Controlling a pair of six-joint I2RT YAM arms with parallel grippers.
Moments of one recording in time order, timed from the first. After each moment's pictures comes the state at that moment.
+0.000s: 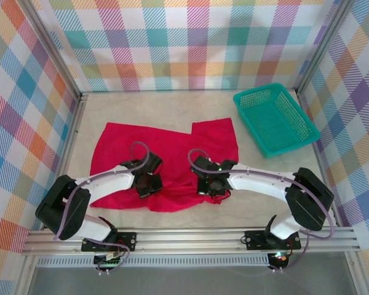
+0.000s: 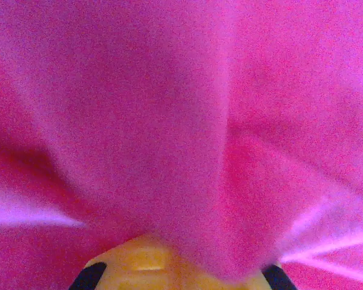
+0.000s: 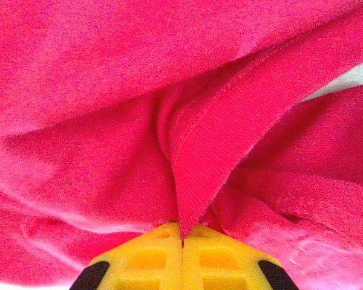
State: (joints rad) left arm -0.58 1.43 0.70 -0.58 0.09 -0.95; right arm 0.96 1.49 0.93 -0.73 0.06 1.01
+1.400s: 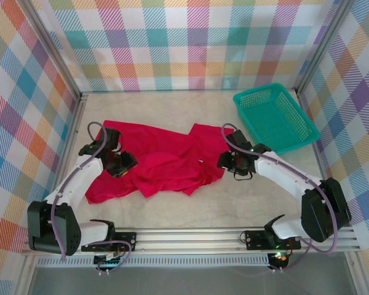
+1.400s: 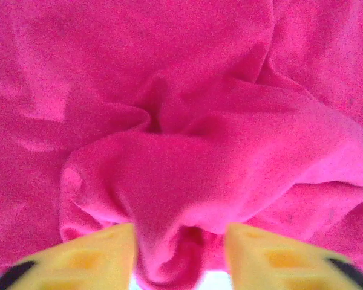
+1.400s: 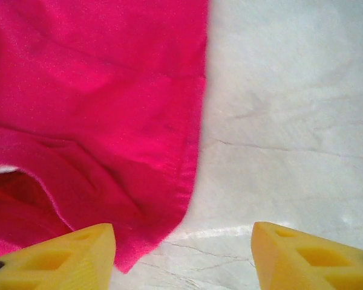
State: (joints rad) left arm -0.17 1.24 0.89 -0.85 0.15 -0.72; right arm 0.55 1.37 0.90 -0.69 0.04 0.78
